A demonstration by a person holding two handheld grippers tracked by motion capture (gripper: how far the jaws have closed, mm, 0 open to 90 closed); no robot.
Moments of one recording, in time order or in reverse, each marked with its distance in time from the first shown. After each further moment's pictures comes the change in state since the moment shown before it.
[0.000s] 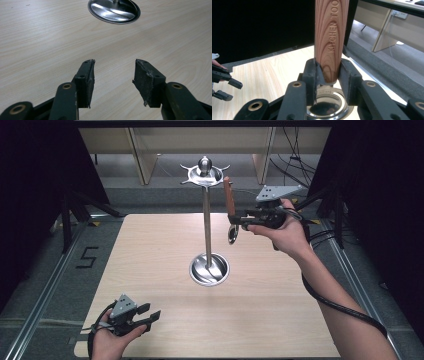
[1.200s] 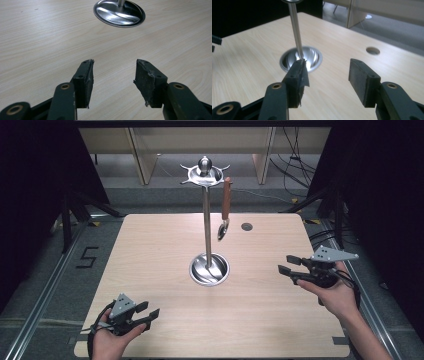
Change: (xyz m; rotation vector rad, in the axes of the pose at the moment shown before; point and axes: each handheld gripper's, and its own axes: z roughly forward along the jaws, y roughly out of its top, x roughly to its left) left arm 0.000 0.001 0.000 -0.024 0.037 -0.013; right arm 0.017 -0.164 -0.102 0.024 -0.227 0.162
